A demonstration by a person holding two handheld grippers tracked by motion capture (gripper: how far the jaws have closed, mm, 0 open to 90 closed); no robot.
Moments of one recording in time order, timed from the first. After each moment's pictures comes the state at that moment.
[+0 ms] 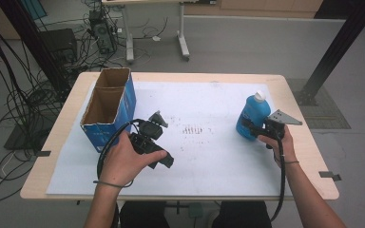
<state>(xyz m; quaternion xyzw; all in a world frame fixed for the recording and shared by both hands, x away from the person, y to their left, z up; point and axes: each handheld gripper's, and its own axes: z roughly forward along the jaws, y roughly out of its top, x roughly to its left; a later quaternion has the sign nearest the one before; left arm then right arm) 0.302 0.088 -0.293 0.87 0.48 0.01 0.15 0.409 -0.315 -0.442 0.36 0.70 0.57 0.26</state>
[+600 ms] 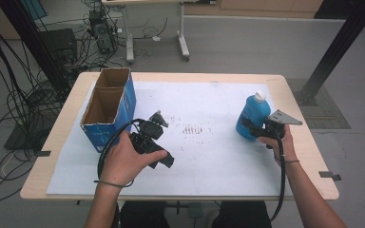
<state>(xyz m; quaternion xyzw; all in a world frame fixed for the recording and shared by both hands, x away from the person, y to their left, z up) 0.302 0.087 -0.293 0.87 0.48 0.01 0.14 0.409 -0.315 -0.441 0.35 0.70 0.56 0.26</state>
